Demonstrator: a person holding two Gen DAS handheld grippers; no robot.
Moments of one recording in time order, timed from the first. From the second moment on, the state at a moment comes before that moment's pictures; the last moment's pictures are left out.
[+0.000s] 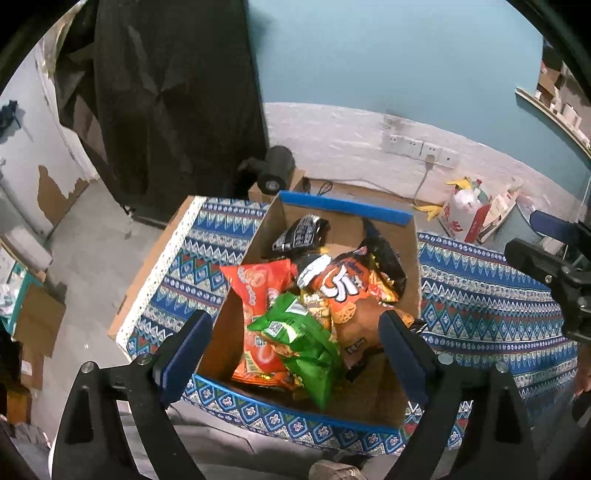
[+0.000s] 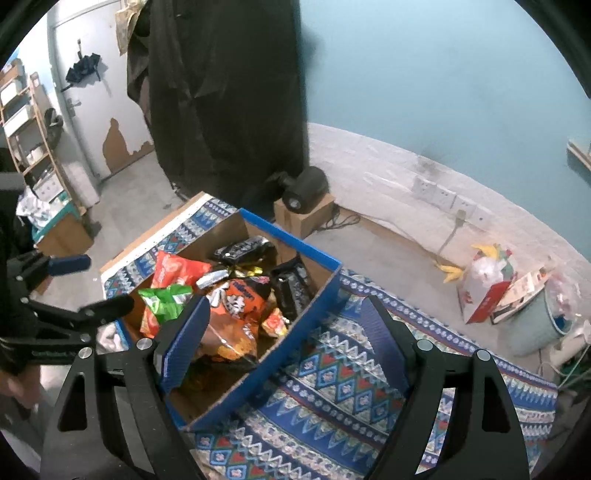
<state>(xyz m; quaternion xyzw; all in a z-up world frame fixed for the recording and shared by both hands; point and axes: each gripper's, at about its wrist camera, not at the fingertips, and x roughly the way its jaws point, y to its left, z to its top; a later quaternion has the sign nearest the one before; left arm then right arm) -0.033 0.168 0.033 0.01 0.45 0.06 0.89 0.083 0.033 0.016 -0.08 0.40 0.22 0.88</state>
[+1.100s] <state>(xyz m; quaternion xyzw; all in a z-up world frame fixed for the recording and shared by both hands) -0.032 0.134 0.043 0.06 0.44 0.06 0.90 0.077 -0.012 0.009 -0.08 0.40 0.19 0.89</state>
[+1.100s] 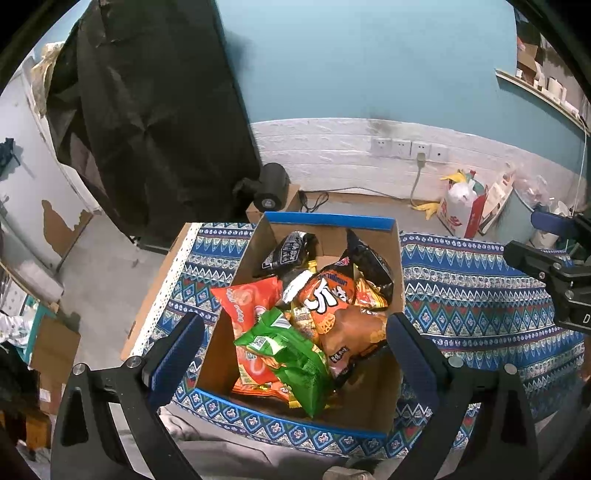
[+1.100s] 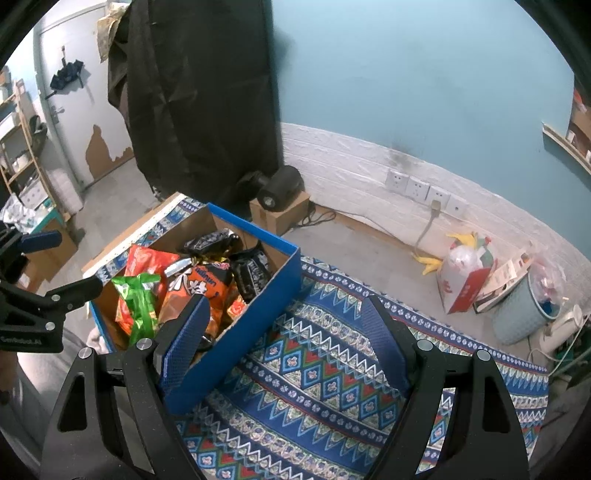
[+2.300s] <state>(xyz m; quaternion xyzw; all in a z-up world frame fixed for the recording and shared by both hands) -0.032 0.134 0.036 0.05 0.46 0.06 0.88 0.076 -0.013 0.009 -0.08 0.41 0.20 0.89</state>
